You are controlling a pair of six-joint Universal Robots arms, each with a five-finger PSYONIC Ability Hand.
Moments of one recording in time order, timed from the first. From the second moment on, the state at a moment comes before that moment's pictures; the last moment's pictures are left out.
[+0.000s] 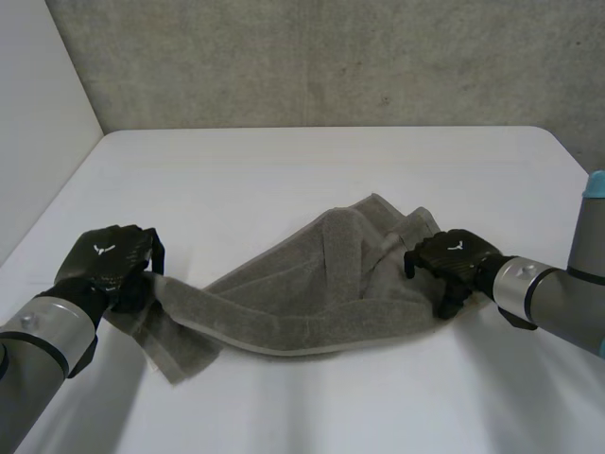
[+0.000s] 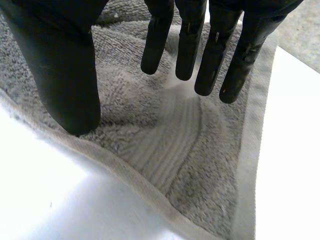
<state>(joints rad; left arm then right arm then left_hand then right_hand) 4.51 -1.56 -2.04 3.34 -1.42 3.32 1.74 -1.02 1.51 0.11 1.07 2.55 1.20 1.22 1.21 1.22 1.04 0.58 0.54 0.53 0.54 0.37</state>
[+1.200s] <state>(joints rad) 4.50 -1.57 -2.06 3.34 -1.42 3.32 1.39 -1.23 1.79 0.12 0.89 2.42 1.20 1.22 1.21 1.22 1.04 0.66 0.61 0.60 0.60 0.41</state>
